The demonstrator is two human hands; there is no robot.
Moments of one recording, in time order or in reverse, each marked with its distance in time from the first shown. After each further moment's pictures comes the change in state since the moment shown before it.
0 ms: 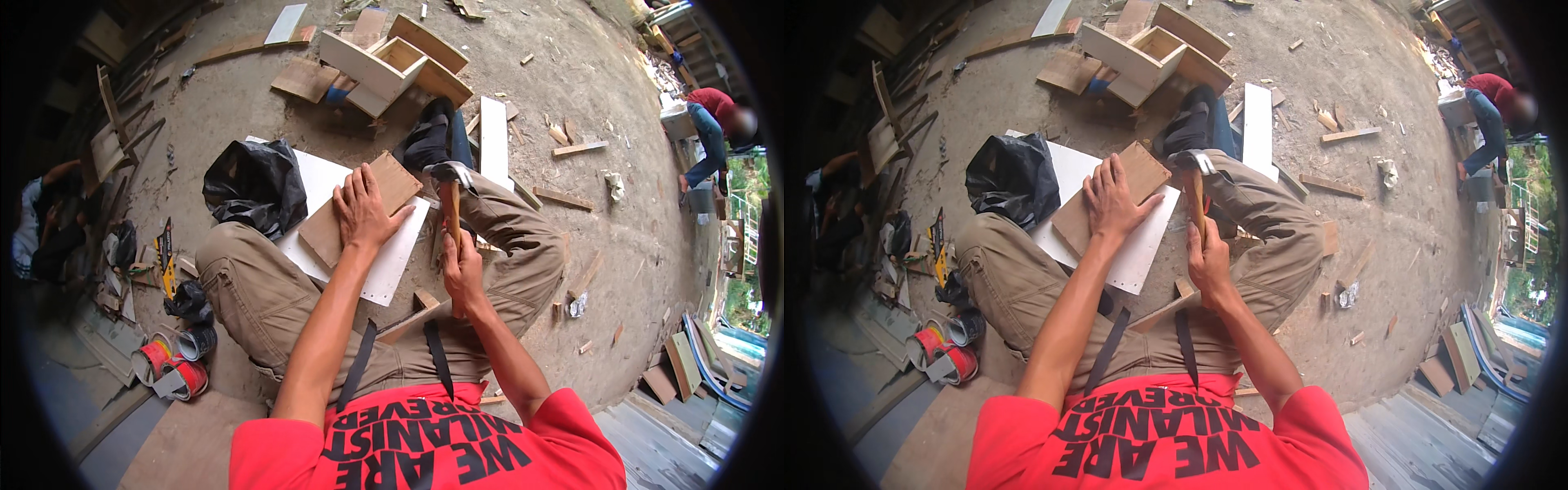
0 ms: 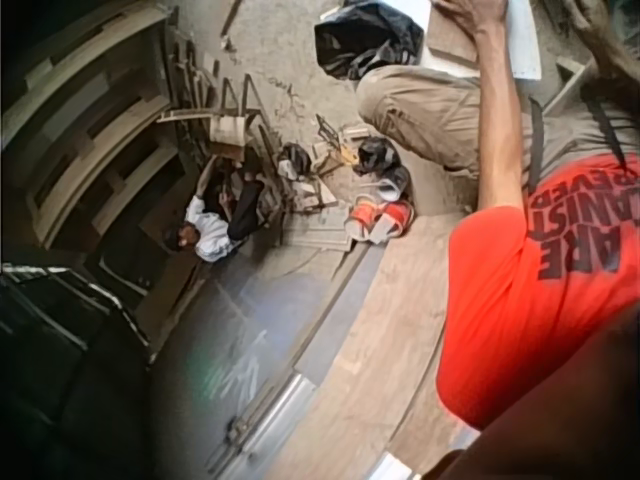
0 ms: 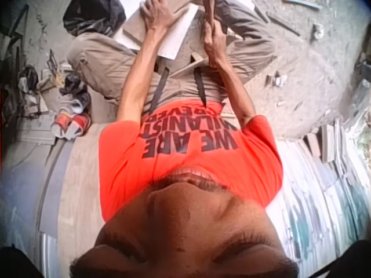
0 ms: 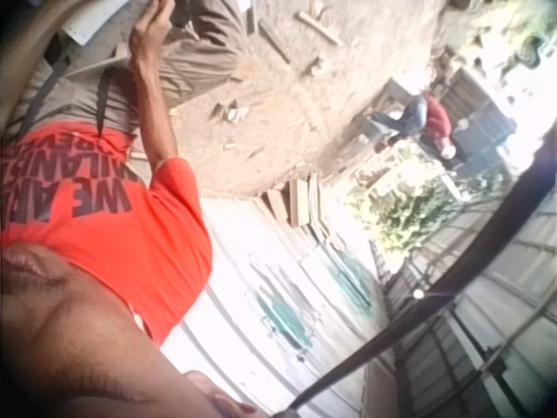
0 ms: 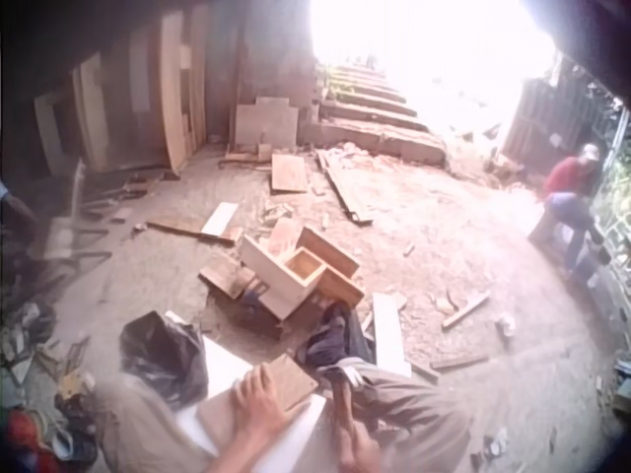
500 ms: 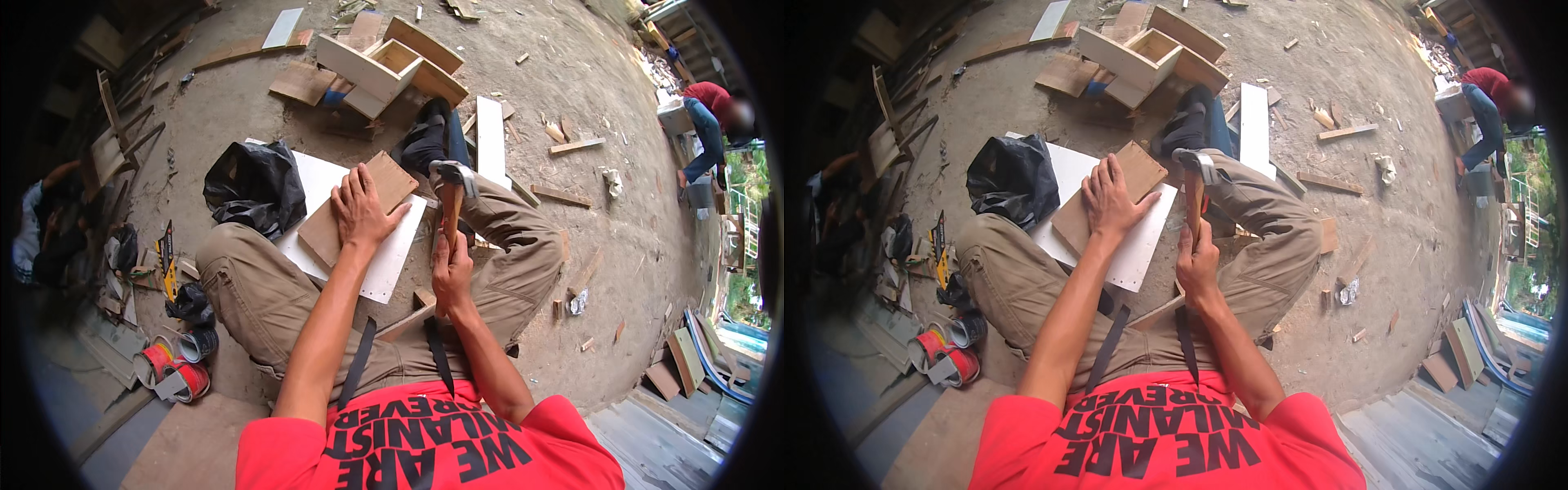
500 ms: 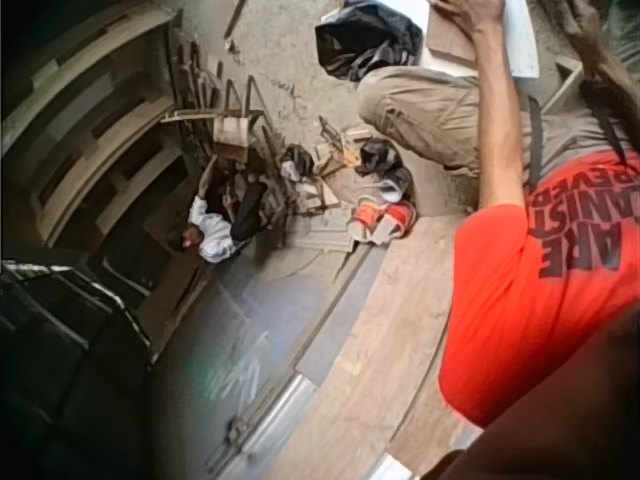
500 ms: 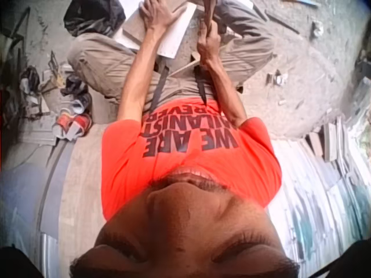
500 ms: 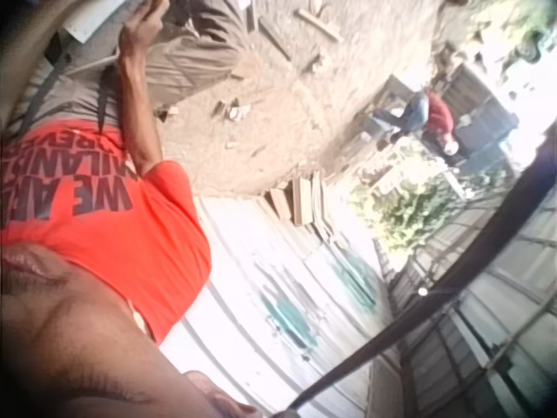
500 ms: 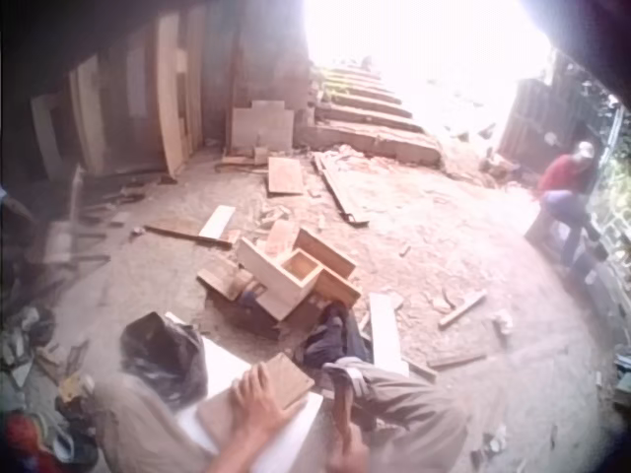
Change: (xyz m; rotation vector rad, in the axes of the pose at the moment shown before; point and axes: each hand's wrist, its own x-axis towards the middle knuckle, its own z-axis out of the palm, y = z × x) left_hand -0.002 0.000 -0.002 0.019 -0.005 0.003; right_hand -0.015 -0.001 0.022 0.028 0.162 -0.049
